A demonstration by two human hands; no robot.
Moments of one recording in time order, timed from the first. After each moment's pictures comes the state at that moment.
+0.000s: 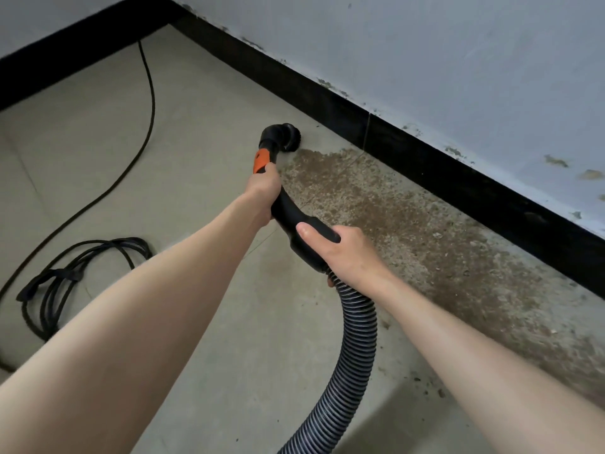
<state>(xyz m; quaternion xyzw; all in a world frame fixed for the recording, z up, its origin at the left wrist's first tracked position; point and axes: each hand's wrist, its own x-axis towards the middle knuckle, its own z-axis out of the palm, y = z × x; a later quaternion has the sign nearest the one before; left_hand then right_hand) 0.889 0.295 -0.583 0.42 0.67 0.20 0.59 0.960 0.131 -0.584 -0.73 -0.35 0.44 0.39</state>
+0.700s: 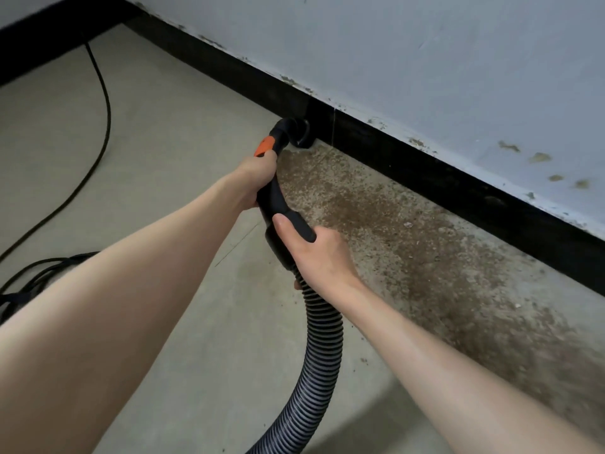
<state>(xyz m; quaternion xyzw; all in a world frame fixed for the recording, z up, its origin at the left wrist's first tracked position) 0.922 0.300 -0.570 0.54 0.61 0.09 0.57 0.942 0.121 -0.567 -0.75 -0.27 0.43 0.42</state>
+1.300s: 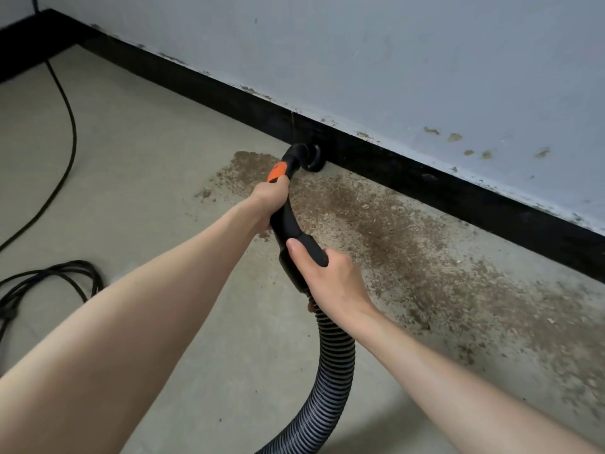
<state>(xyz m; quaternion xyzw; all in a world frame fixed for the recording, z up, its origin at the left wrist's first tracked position) 0.930 0.210 -0.565 0.56 0.56 0.05 0.61 0.922 0.033 -0.553 -0.79 -0.21 0.37 0.43</state>
